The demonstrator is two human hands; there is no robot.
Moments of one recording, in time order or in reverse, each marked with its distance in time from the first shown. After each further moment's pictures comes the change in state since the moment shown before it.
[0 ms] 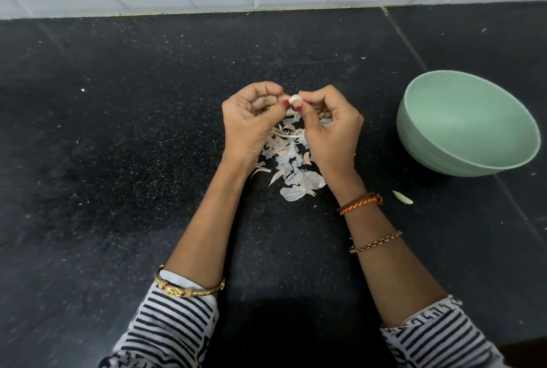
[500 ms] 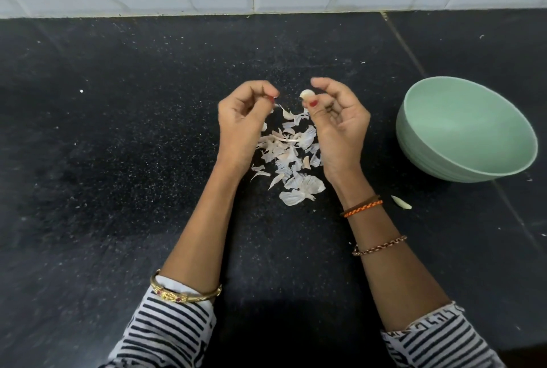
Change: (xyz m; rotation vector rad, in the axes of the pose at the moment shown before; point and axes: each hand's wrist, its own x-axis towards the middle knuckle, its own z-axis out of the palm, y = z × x) left_hand 0.004 0.002 -0.006 0.074 0.029 0.098; right_hand 0.008 -0.009 -0.007 0.415 -0.016 0.253
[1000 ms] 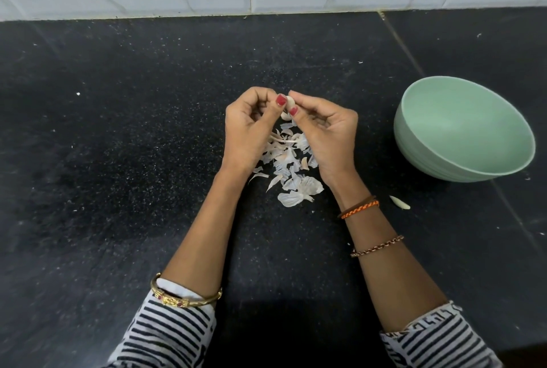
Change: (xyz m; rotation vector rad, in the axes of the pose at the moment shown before) left_hand -0.002 -0.008 0.006 0.099 -0.079 0.054; right_hand -0.002 0.008 0.001 -0.006 -0.107 0.031
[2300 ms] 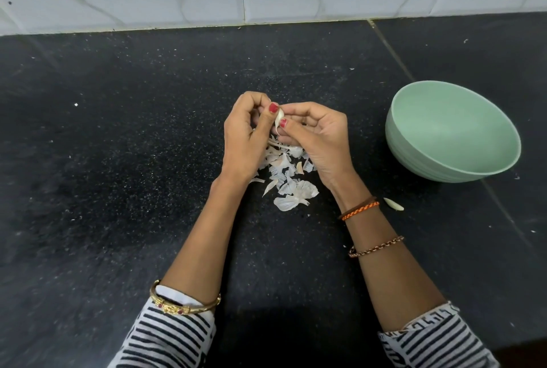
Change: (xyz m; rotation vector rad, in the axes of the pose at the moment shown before) left_hand 0.001 -0.008 0.000 0.197 -0.005 0.097; right_hand -0.002 -0.020 -0.003 0.085 -0.133 0.241
